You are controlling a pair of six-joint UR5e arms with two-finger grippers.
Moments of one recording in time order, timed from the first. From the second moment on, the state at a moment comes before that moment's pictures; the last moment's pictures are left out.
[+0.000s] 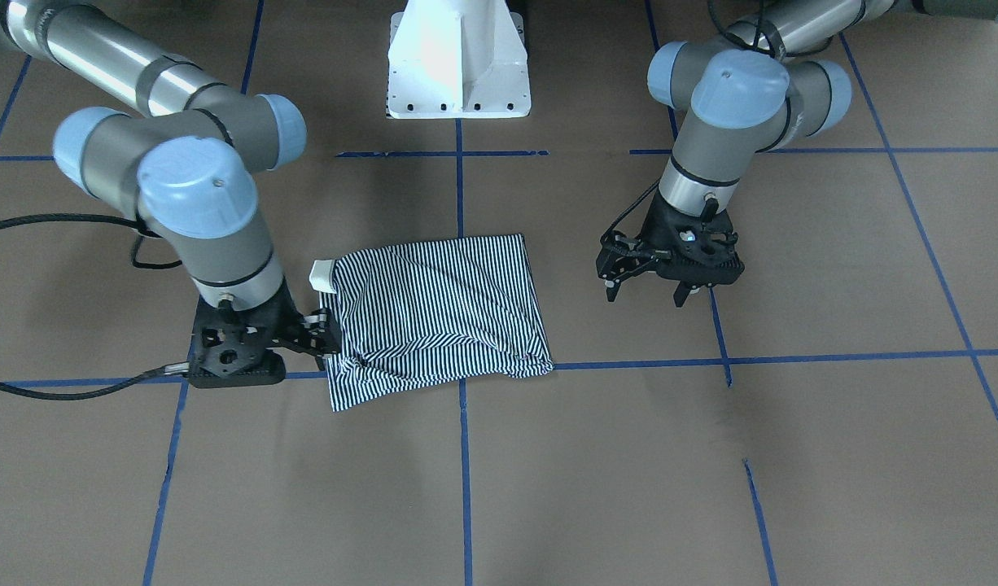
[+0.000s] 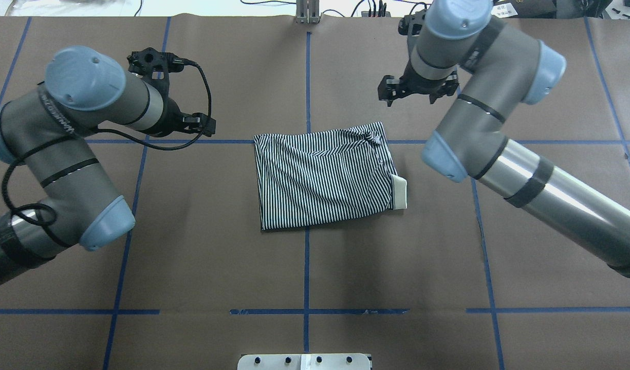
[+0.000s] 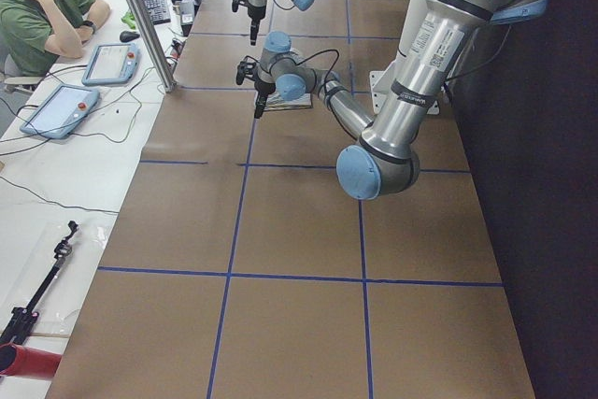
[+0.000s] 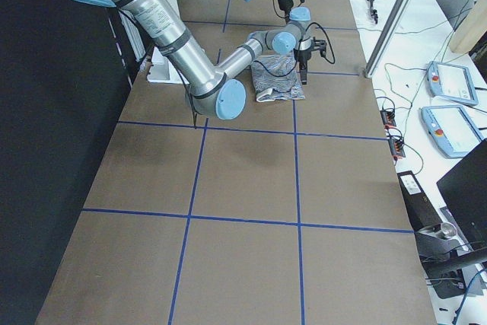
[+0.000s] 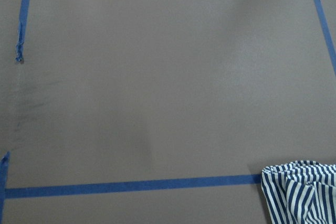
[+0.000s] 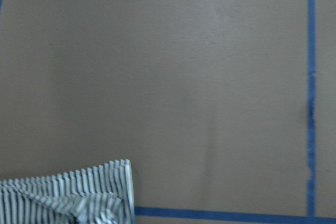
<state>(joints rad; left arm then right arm) -0.77 -2.02 -1.81 -1.77 -1.86 -0.96 0.87 -0.95 1.57 -1.53 1.97 0.84</state>
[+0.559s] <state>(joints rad) -1.08 -1.74 -2.05 -1.61 -1.99 -0.36 1.18 -1.34 1.77 -1.56 2.17 0.26</state>
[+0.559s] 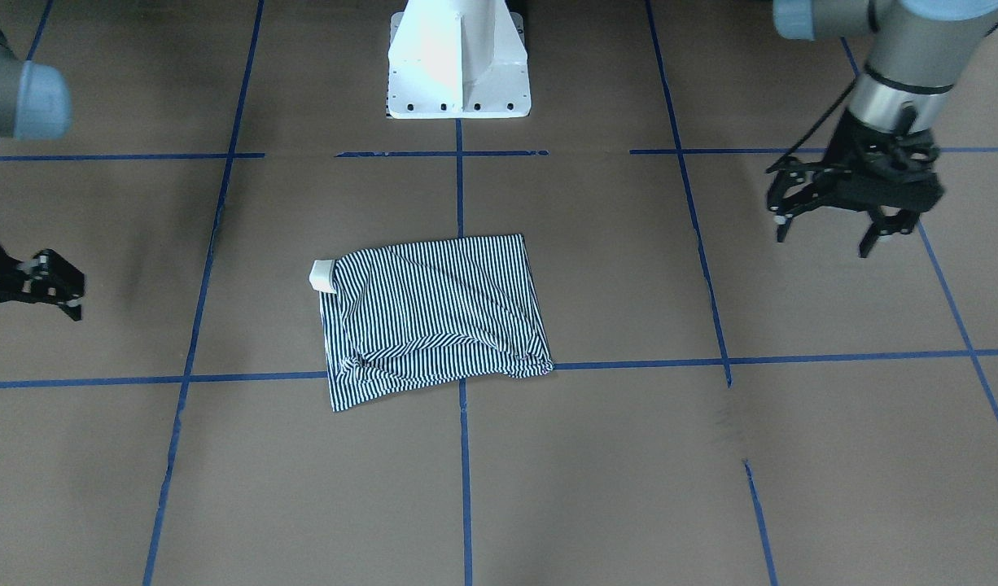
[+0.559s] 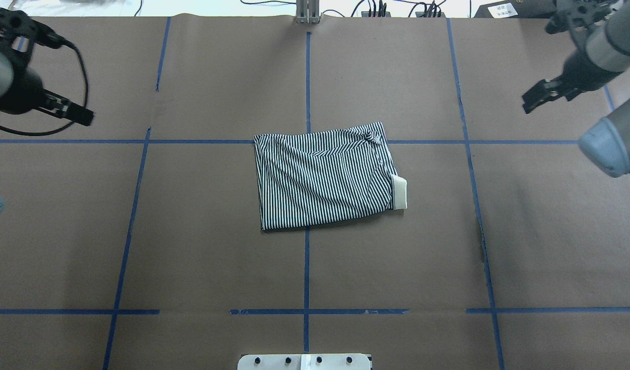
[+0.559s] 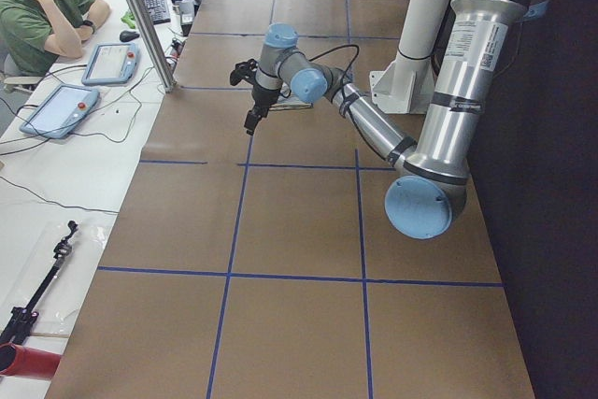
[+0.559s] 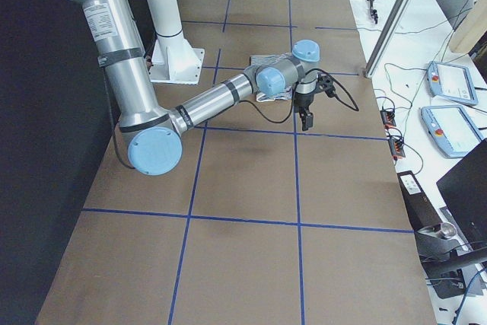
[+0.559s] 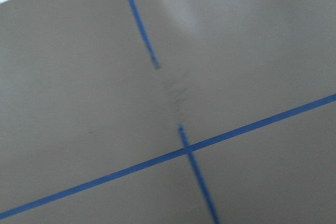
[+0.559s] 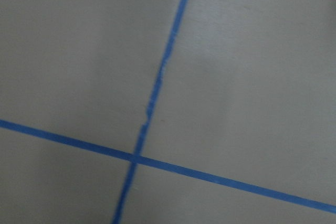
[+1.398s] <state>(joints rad) -1.46 -1.54 -1.77 -1.61 -2.32 -0.13 1.38 -1.66 1.77 -1.55 2.24 0.08</state>
